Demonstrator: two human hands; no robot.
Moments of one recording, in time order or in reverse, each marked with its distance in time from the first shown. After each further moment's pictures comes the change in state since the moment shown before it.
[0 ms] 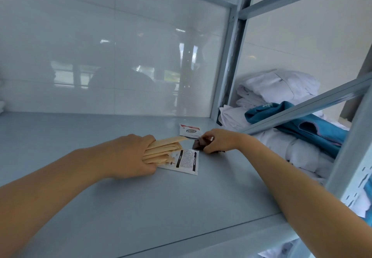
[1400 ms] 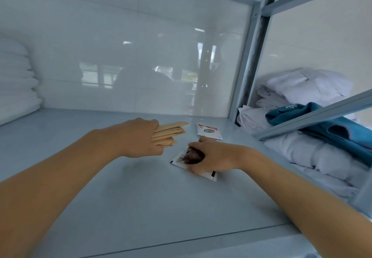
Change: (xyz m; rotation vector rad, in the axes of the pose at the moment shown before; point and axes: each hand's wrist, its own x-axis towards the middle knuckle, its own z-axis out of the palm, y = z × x) left_hand -0.003 -0.014 -0.034 0.044 0.023 -0.207; right_hand -0.055 -0.095 0.029 -0.051 -0.062 -0.220
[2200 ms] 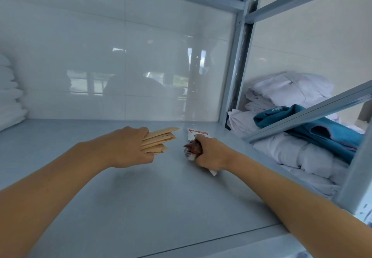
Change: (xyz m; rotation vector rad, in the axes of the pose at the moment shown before) left_hand 0.001 0.000 0.004 -0.041 0.024 0.021; right_hand 0.017 0.035 0.007 0.236 0.306 0.114
